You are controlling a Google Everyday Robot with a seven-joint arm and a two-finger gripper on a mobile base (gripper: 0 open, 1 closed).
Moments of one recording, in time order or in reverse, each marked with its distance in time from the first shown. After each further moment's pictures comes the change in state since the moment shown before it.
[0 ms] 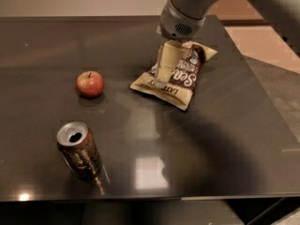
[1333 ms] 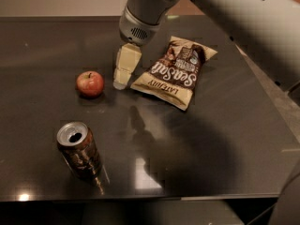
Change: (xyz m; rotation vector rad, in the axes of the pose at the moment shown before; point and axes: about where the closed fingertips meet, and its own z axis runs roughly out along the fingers) arm -0.085 0.002 0.045 -0.048 -0.087 -0.009
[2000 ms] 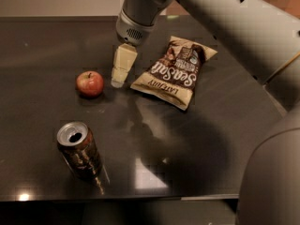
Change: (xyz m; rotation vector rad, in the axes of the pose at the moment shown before) arm 0.001 -0.019 0.020 -0.022 0.019 0.022
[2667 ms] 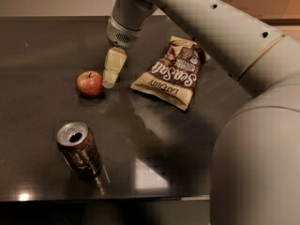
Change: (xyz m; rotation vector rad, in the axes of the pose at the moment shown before) arm -0.019 -0.018 0.036 -0.020 -0.012 -0.019
